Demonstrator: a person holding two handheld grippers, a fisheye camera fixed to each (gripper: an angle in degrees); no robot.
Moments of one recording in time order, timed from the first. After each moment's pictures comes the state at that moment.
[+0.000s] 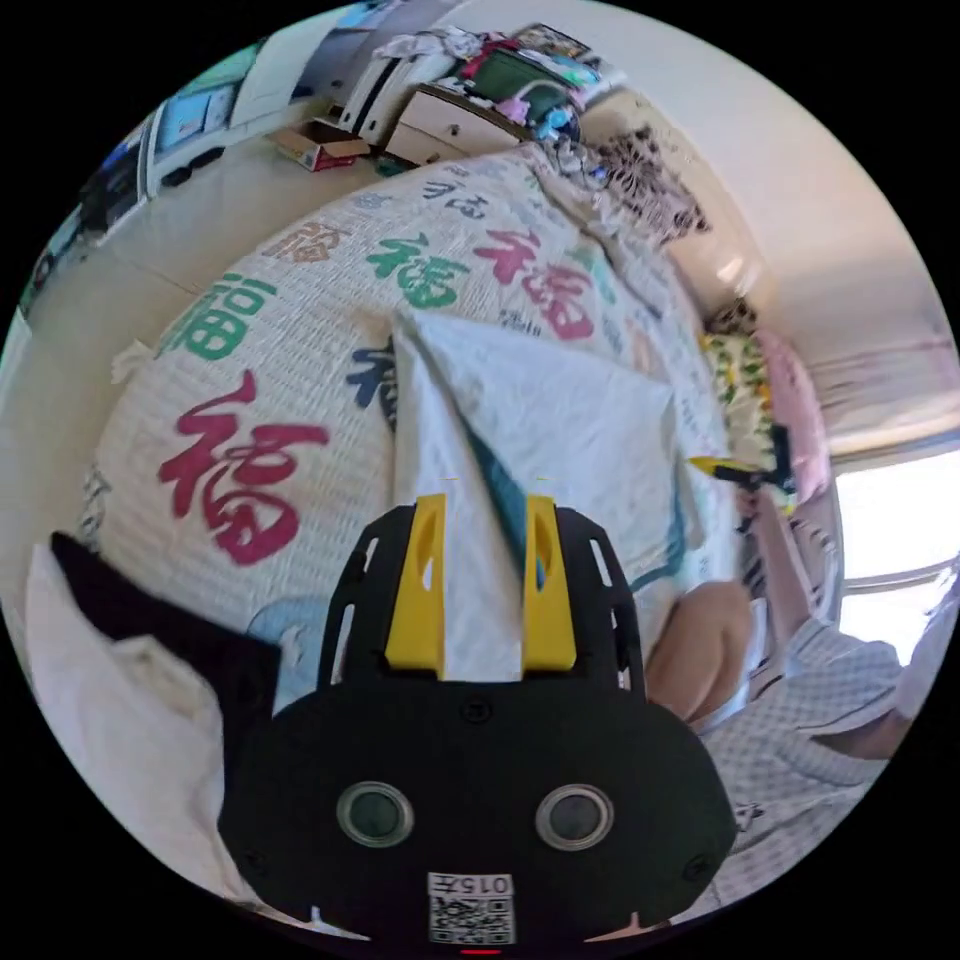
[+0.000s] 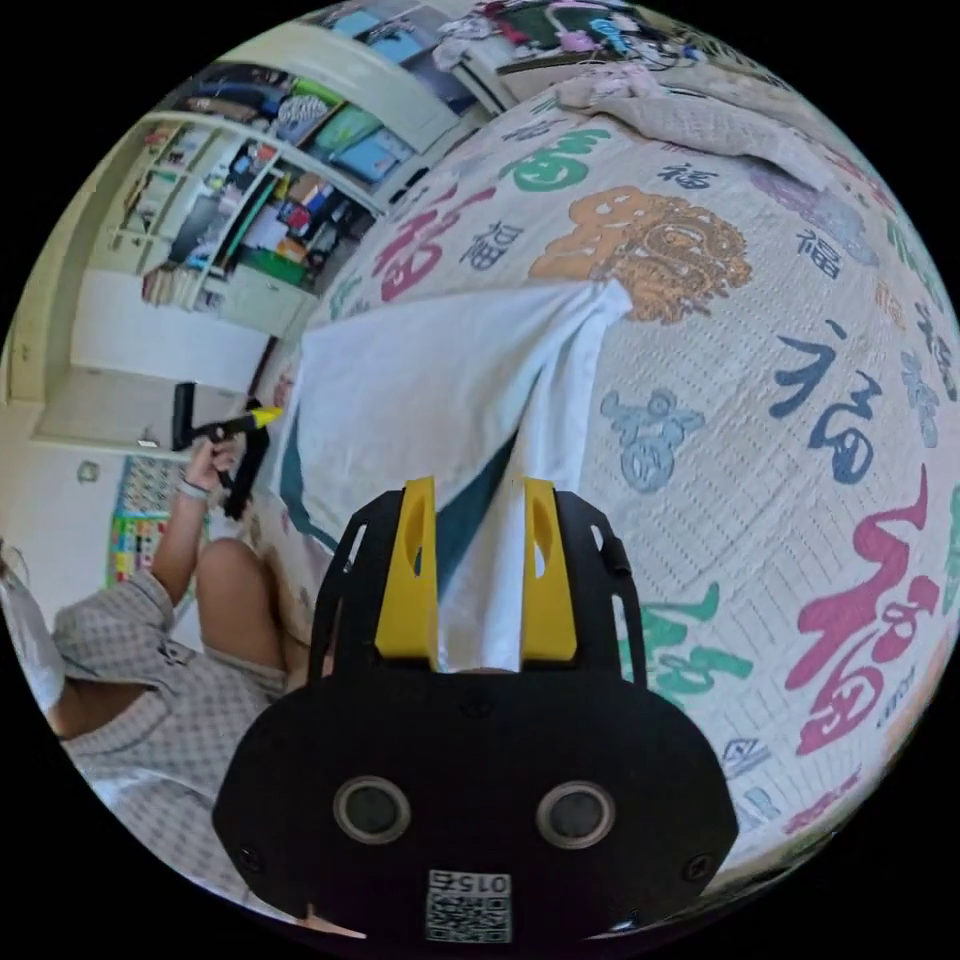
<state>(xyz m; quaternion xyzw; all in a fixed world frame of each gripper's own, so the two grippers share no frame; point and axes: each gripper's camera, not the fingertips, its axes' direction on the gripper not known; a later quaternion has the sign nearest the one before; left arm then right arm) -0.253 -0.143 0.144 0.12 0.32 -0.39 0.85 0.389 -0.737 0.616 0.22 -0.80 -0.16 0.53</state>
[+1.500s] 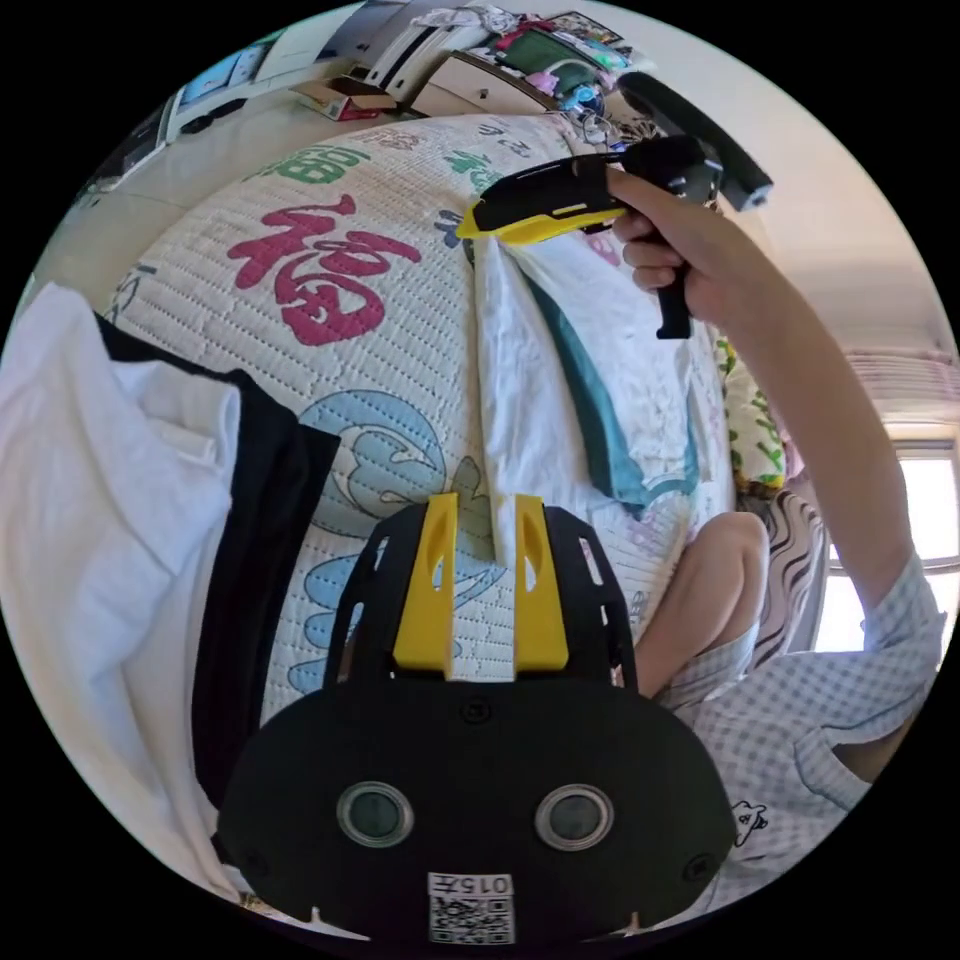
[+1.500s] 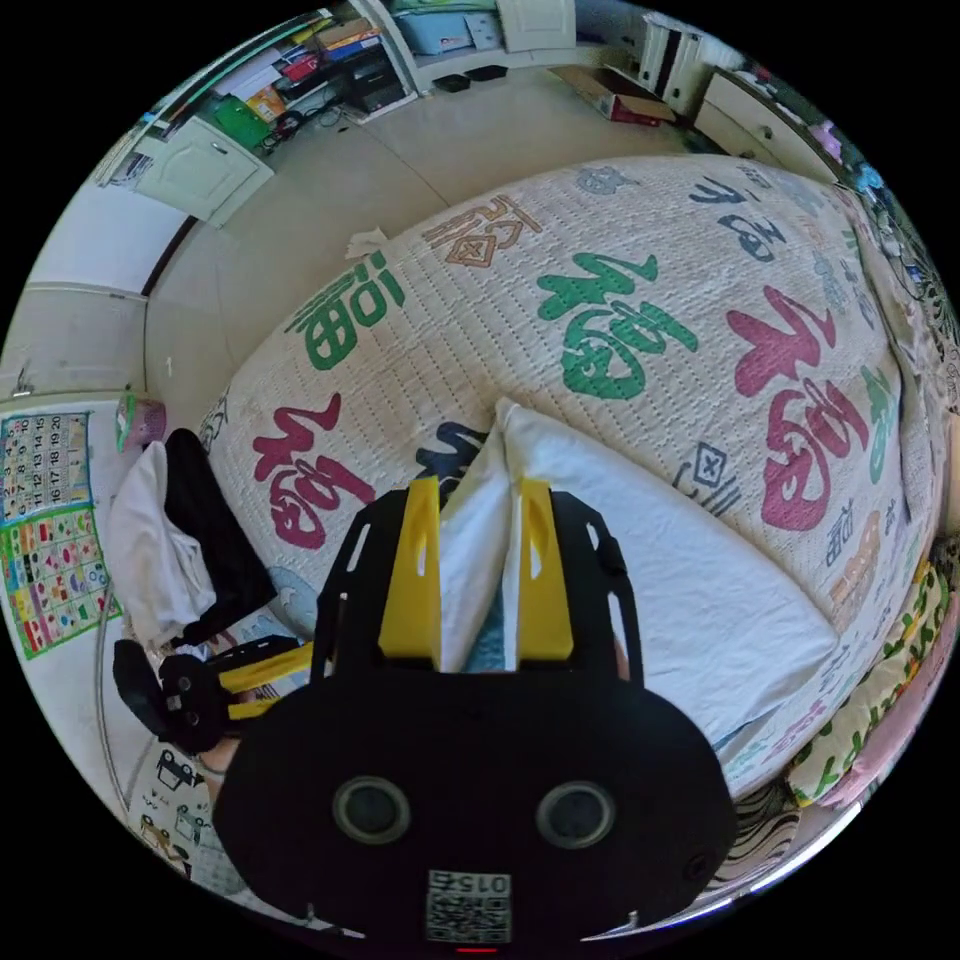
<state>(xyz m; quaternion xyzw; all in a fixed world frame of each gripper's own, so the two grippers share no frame) -0.192 -0.099 0.199 0.11 0.40 -0.38 0.83 0.261 -0.747 -0.037 0.24 -0.65 -0.22 0.68</state>
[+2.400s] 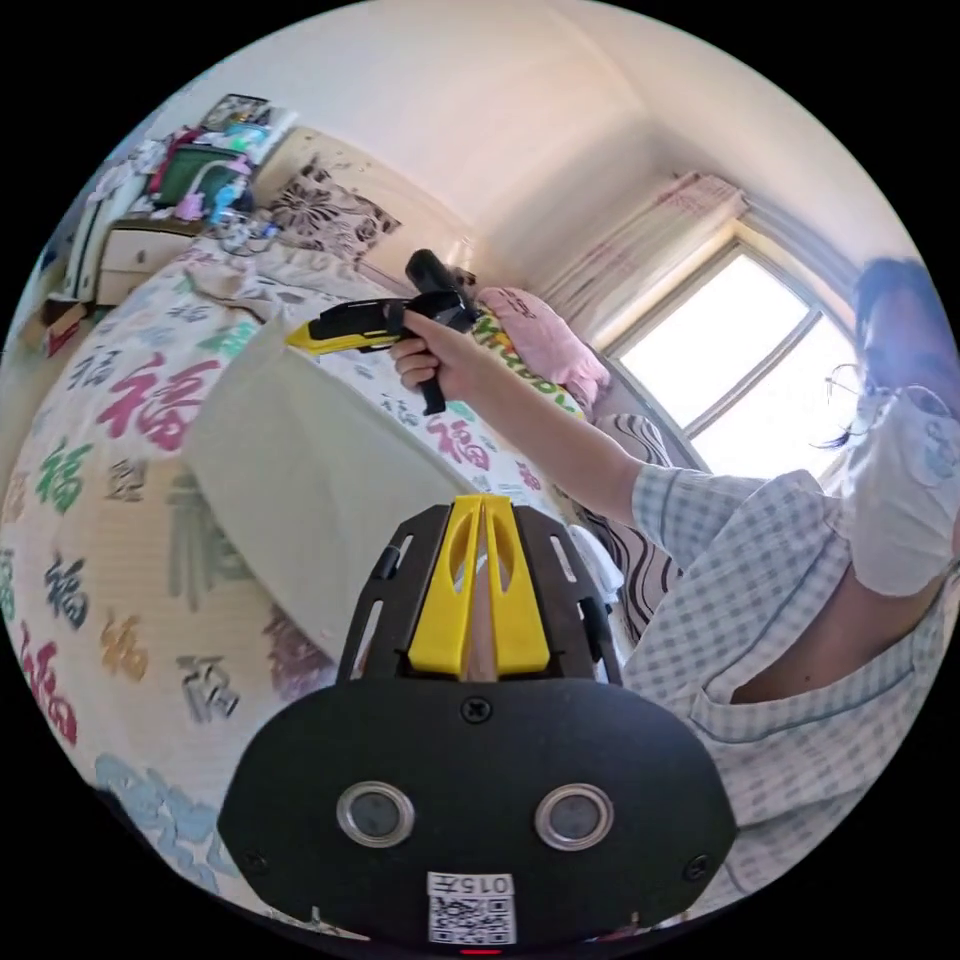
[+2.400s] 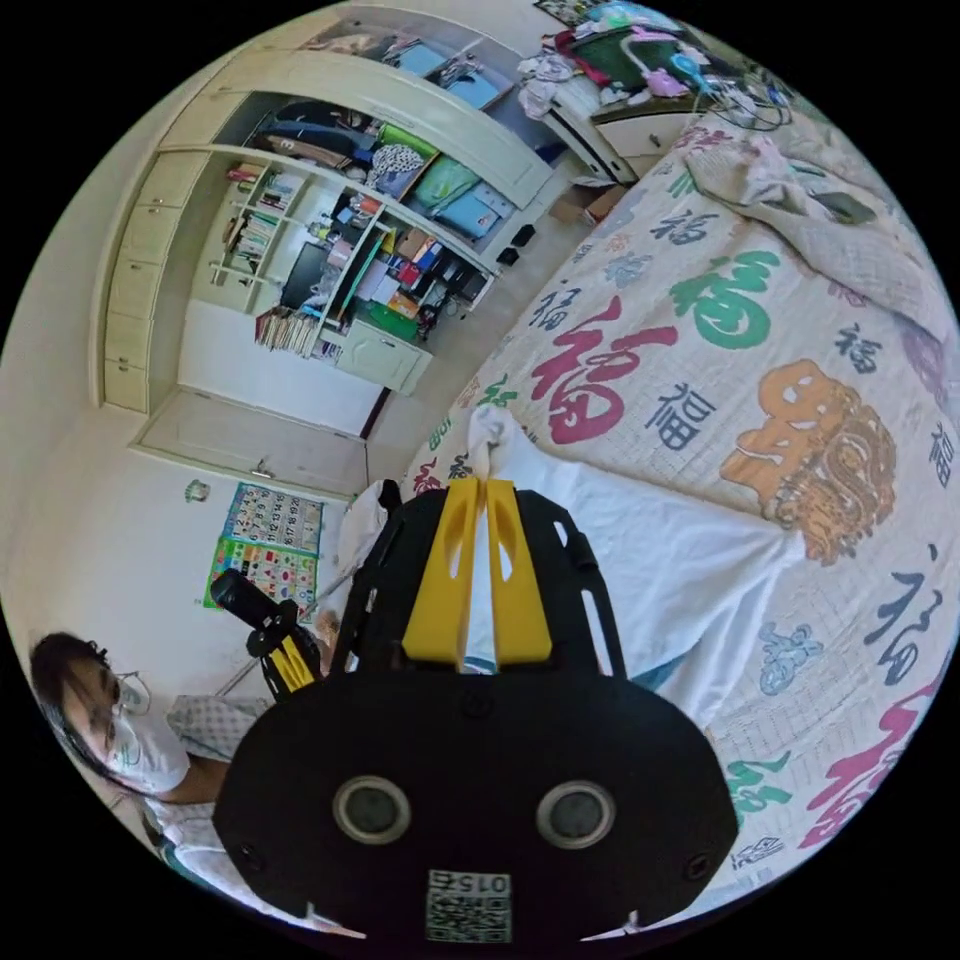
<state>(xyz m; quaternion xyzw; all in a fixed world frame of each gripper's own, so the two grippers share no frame) -0.036 -0.349 -0.004 0.39 0.48 -0.10 0.78 0.474 -0.844 0.496 0.24 -0.91 -0.13 0.31</state>
